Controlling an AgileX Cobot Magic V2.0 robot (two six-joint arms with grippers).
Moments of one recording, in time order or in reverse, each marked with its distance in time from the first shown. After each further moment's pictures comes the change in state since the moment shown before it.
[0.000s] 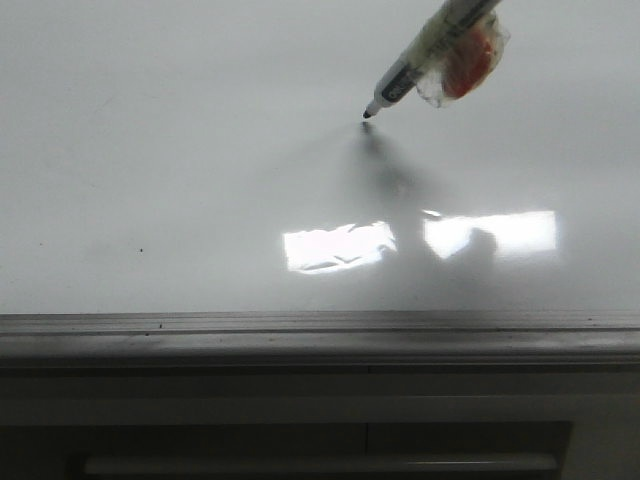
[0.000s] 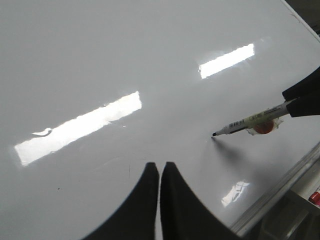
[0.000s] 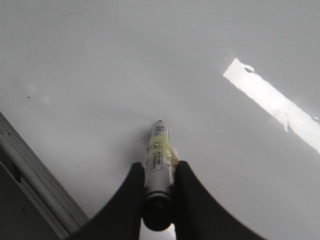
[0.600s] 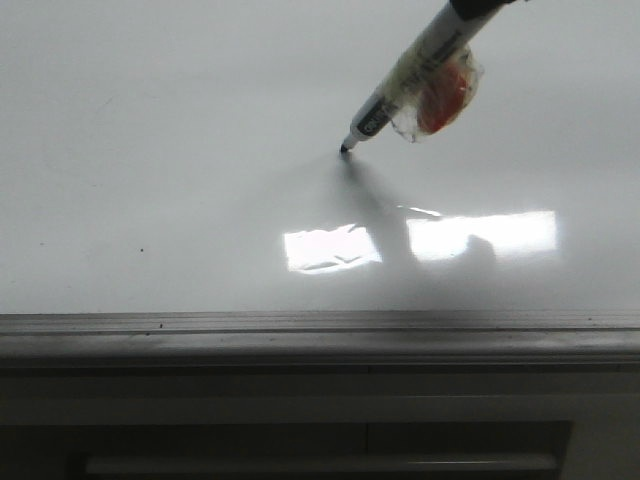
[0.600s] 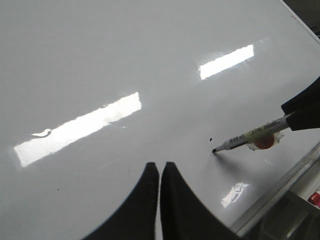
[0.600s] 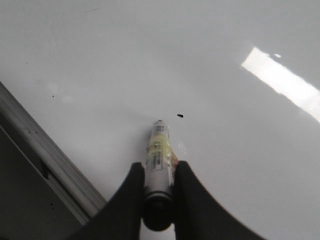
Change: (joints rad) left arm 0.000 0.000 0.000 0.000 -0.004 0.000; right arm 0.000 0.015 0.000 0.057 -0.032 0.041
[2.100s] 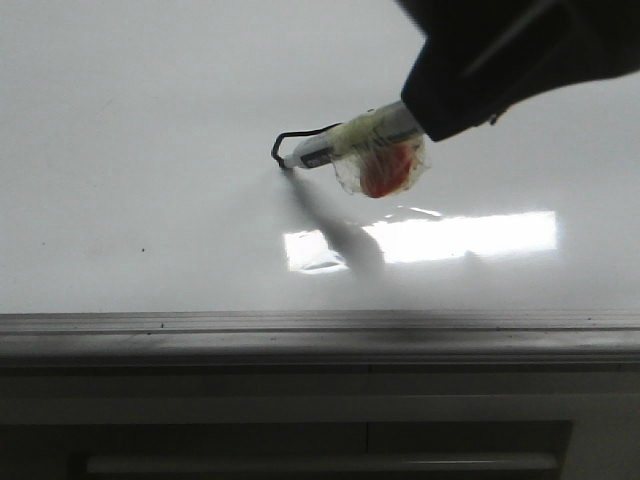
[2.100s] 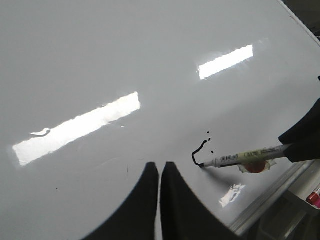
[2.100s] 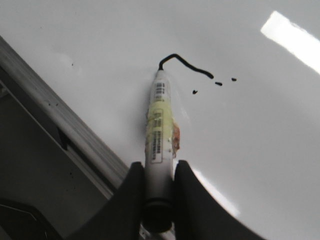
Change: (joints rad) left arm 0.000 0.000 0.000 -0.006 0.000 -0.002; right arm 0.000 0.082 0.000 0.109 0.011 0.014
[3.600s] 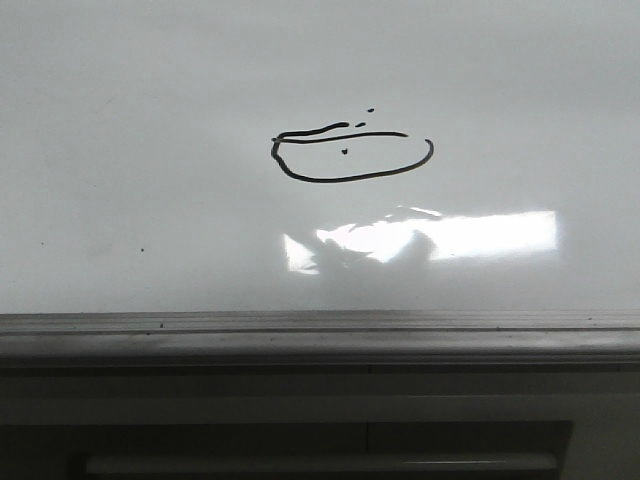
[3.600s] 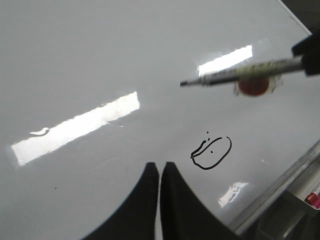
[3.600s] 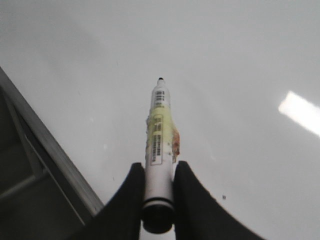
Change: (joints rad) left arm 0.000 0.000 0.000 -0.006 0.000 0.000; right arm 0.054 -0.060 -0.283 -0.044 -0.037 -0.111
